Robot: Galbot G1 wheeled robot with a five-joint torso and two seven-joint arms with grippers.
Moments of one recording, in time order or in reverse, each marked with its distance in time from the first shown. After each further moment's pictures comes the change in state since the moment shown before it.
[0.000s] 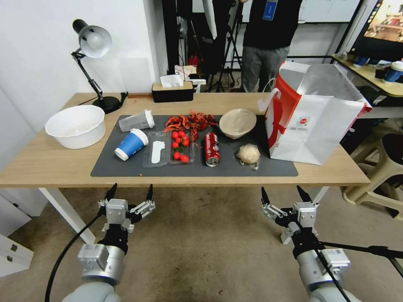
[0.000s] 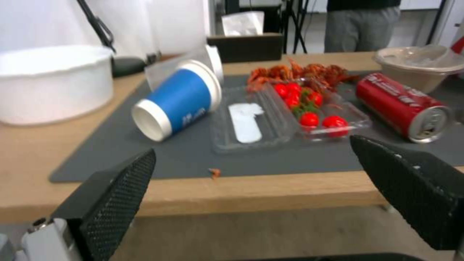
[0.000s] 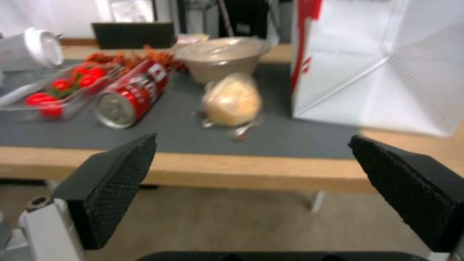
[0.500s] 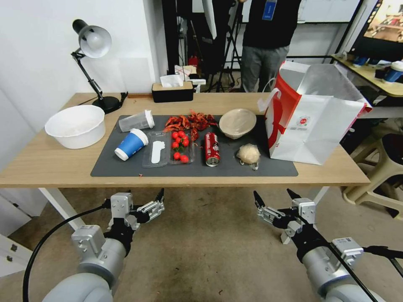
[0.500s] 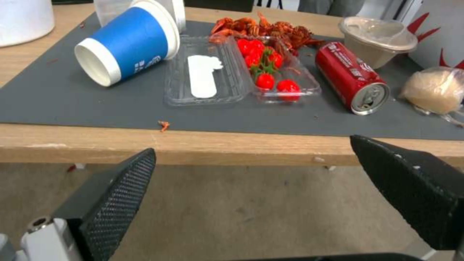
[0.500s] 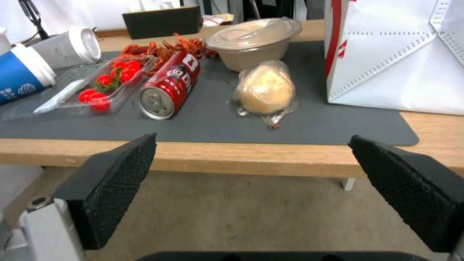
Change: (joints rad) left arm -0.025 0.029 0.003 -0.105 -0.197 0.310 -0.036; right arm 0.003 -0.028 0.019 0.072 0.097 -0.141 -0.038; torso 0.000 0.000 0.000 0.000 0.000
